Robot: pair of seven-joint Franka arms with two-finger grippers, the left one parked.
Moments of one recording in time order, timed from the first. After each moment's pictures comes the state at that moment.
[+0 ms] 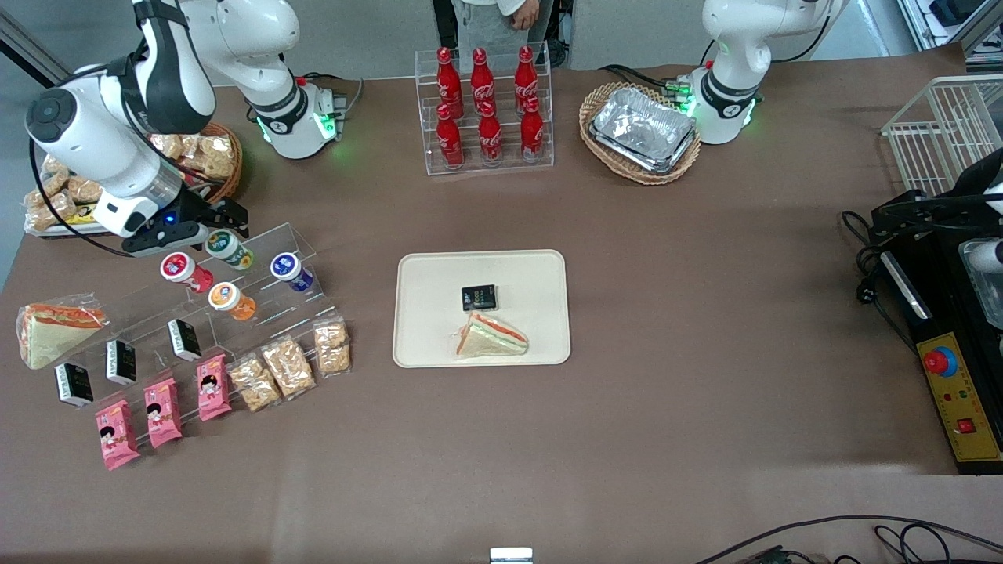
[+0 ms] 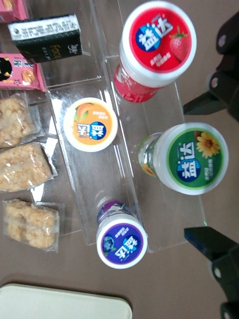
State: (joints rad) arm 0.07 -0.37 -0.12 -2.58 0.02 2.22 -0.26
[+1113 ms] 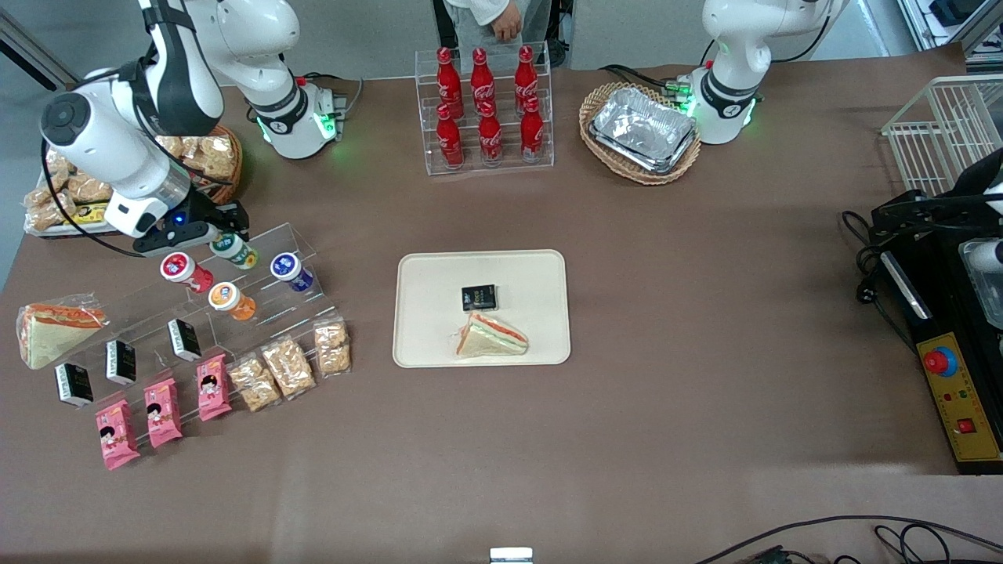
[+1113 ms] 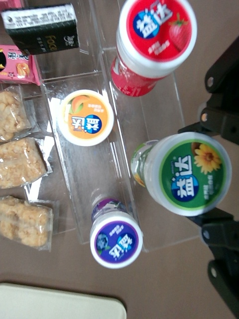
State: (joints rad) arm 0.08 -0.37 -0.12 -2.59 0.02 2.22 -0.27
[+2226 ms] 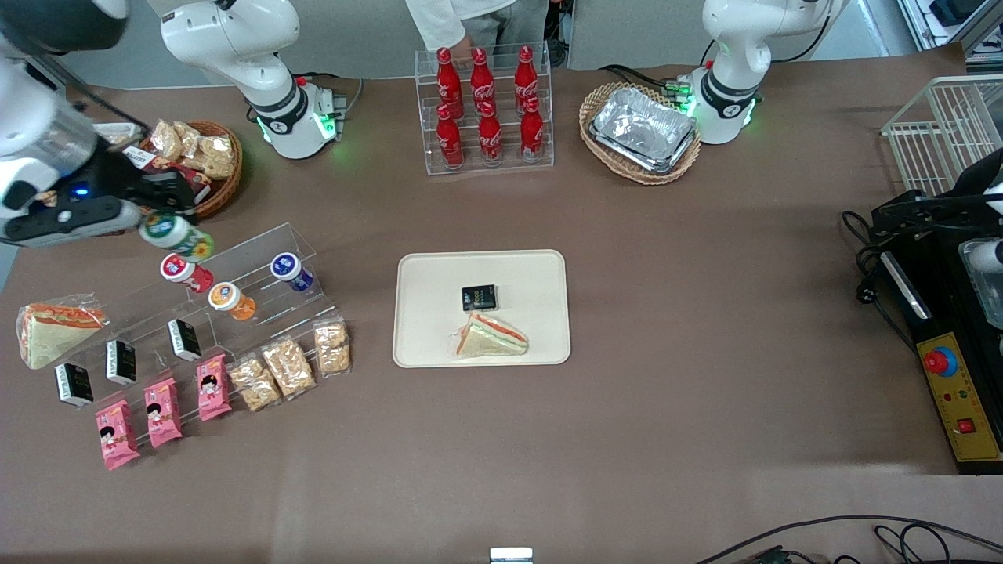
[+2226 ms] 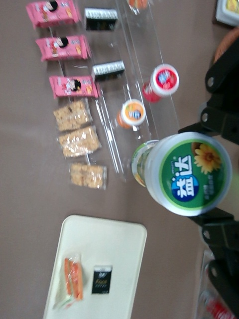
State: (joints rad) arm 0.25 -0.14 -0.10 -1.74 0.03 1.57 -0.02
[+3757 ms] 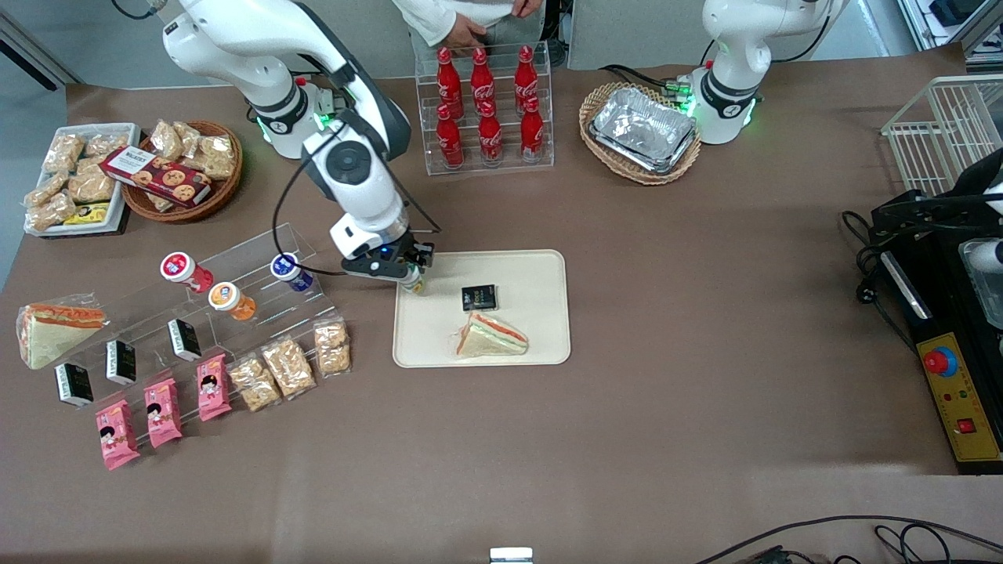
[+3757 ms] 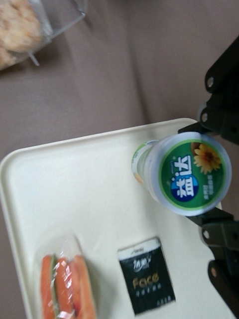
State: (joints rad) arm 0.55 0.19 0.09 -2.30 -0.04 2.54 0.89
